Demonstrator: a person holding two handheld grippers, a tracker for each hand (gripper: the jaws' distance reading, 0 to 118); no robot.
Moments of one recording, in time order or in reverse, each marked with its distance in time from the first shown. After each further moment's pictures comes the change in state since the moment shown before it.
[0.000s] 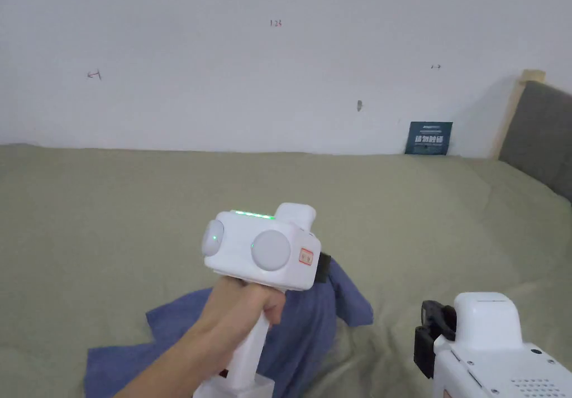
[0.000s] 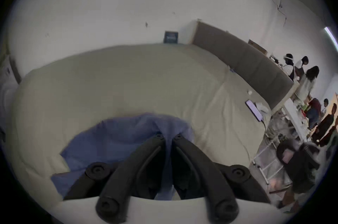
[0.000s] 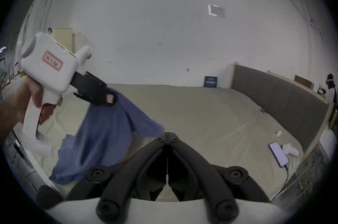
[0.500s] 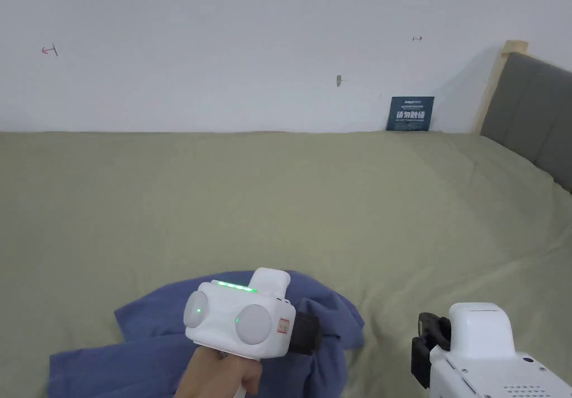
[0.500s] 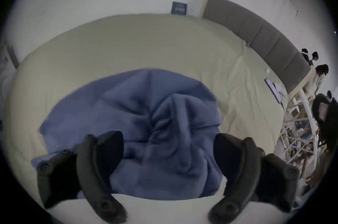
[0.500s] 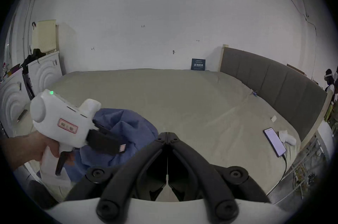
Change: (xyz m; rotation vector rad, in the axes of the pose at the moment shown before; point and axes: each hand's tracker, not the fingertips) left arm -0.039 -0.064 -0.058 -0.116 0.088 0.023; right arm 0.014 -0.027 -0.035 -0.100 -0.036 -0.019
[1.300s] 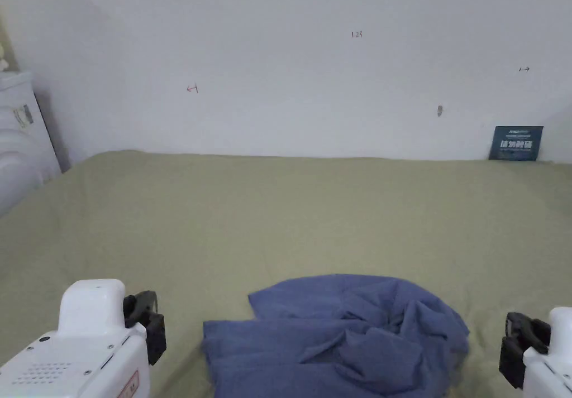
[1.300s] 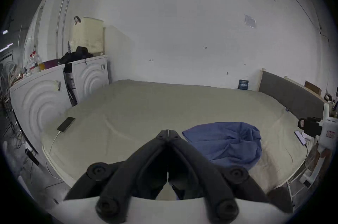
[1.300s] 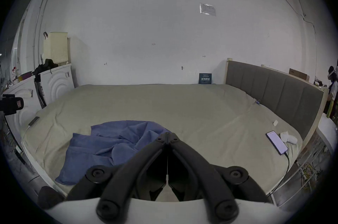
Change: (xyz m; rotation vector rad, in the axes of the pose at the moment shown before) left arm -0.096 -0.189 0.313 0.582 0.540 0.231; right arm -0.047 -0.001 0.073 0.130 0.063 -0.012
